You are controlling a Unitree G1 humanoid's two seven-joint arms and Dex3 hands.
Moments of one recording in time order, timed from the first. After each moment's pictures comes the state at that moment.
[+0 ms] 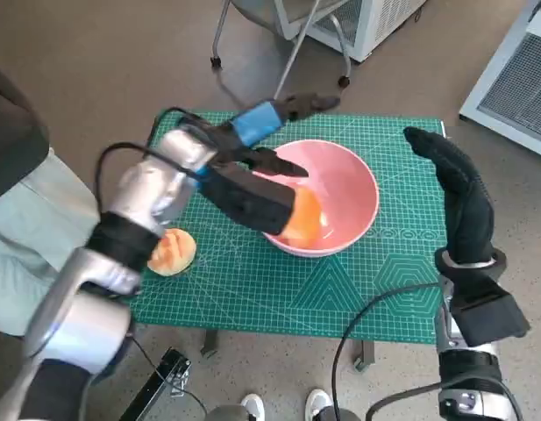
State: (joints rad) left arm -1.14 0.47 -0.52 0.71 0.77 -0.29 -0.15; right arm -0.53 -0.24 -0.10 0.59 0.06 -0.92 0.17
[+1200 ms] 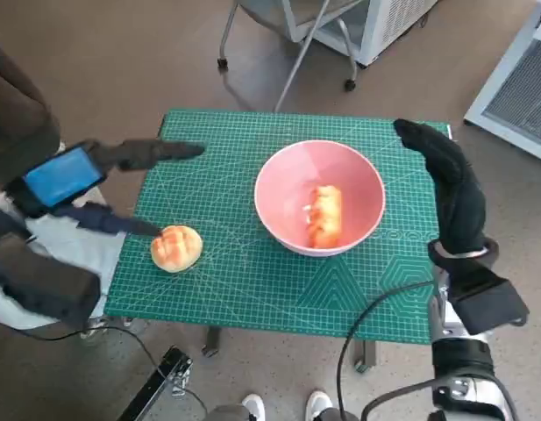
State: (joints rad) left arm -0.52 1.06 0.00 0.00 0.47 -0.48 -0.48; right arm -0.61 -0.23 -0.10 0.67 0.11 -0.93 0.24
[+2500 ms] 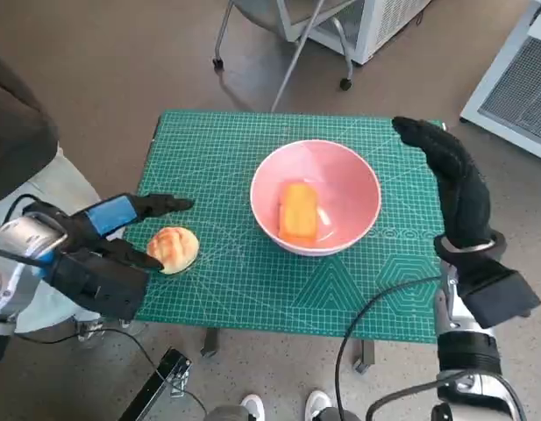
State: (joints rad) left arm -0.52 0.96 -0.26 0.22 0.79 -0.32 -0.56; right arm -0.63 -0.26 -0.13 0.71 0.16 -0.93 0.34
